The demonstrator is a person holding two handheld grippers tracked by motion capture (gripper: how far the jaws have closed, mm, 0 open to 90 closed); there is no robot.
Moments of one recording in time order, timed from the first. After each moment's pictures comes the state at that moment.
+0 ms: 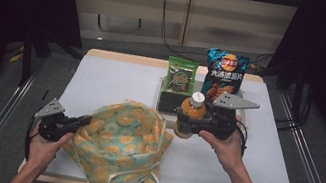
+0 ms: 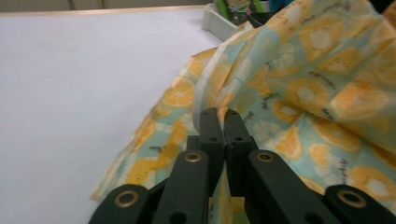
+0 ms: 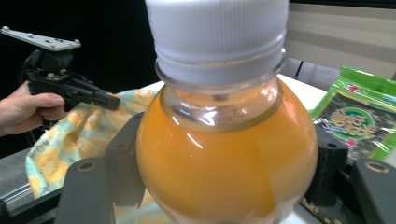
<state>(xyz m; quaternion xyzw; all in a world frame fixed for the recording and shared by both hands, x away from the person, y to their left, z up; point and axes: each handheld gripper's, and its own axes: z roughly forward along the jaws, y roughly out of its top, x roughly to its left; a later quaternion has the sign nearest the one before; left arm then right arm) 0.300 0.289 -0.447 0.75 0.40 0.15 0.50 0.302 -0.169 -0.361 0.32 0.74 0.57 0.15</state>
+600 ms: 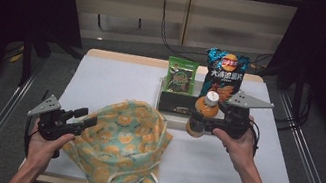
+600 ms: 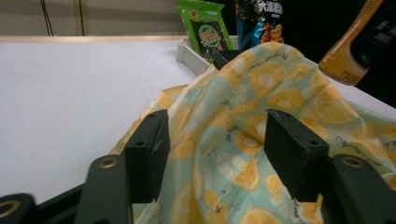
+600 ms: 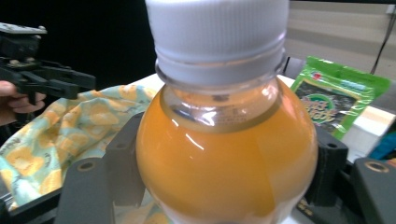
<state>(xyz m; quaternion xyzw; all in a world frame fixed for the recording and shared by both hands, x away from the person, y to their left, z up) 0.294 0.281 -0.425 0.73 0.38 0.13 0.56 0.310 -0.203 -0.366 0.34 0.74 0.56 0.16</state>
